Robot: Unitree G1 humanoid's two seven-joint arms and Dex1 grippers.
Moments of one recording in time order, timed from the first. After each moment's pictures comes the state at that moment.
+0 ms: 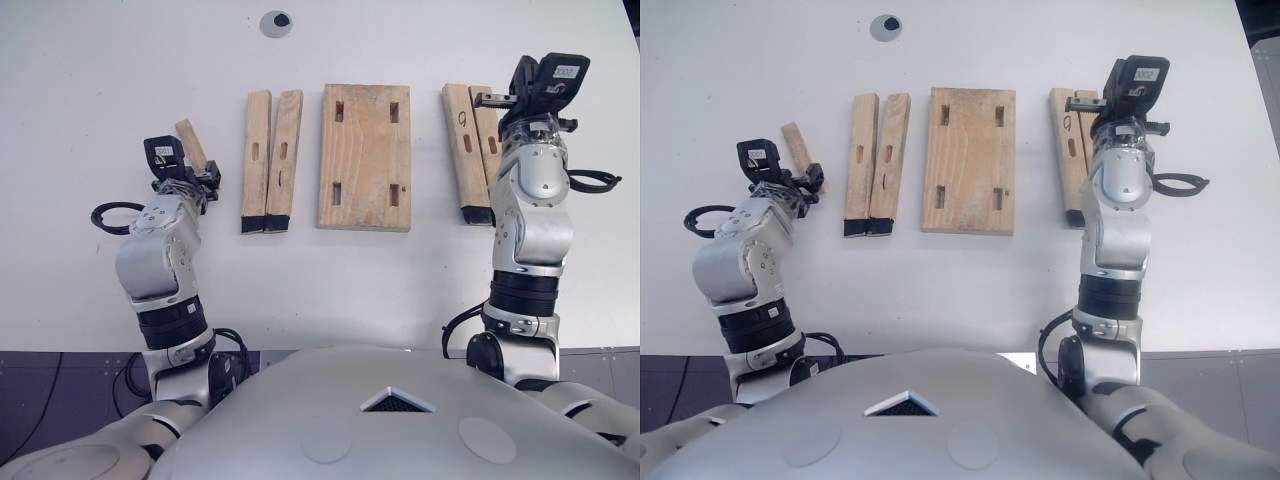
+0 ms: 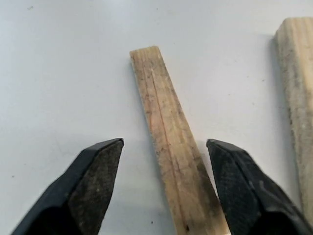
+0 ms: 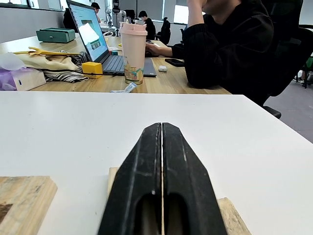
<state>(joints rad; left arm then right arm) -0.04 0.12 0.26 -0.33 -0.08 1.01 -0.02 -0.18 -0.13 -0.12 -0.13 0.01 0.36 -0.08</state>
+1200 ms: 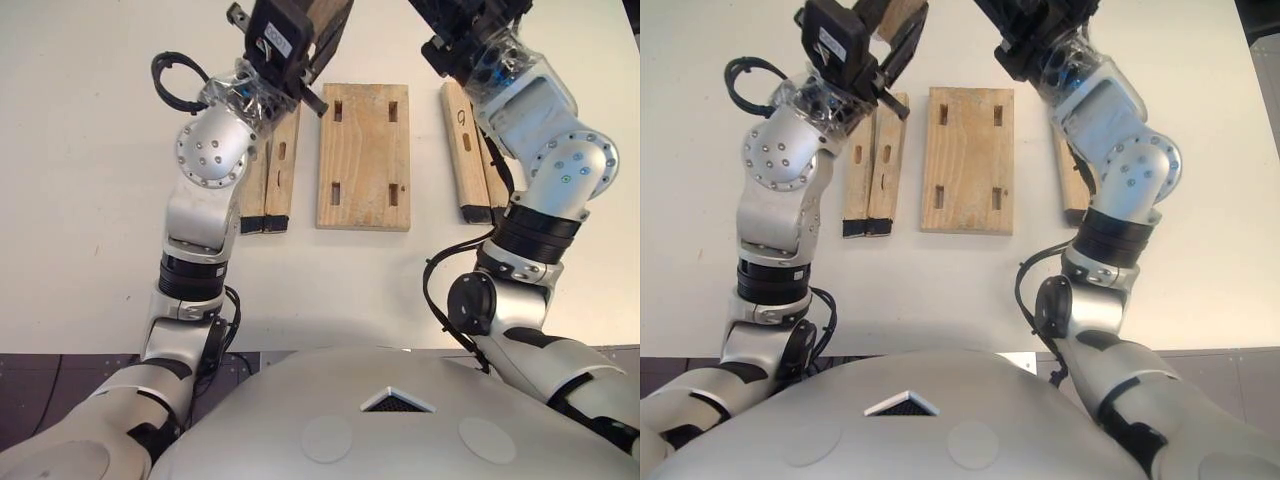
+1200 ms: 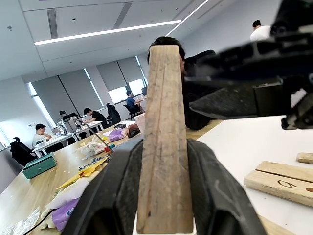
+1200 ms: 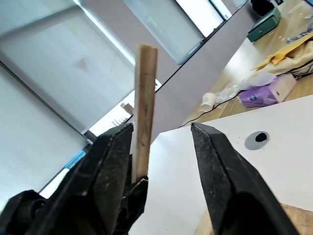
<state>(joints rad) -0.29 0.22 -0.20 -0.26 -0.02 0.18 -0.36 -0.53 -0.01 -0.36 -0.13 0.99 0.98 0.24</state>
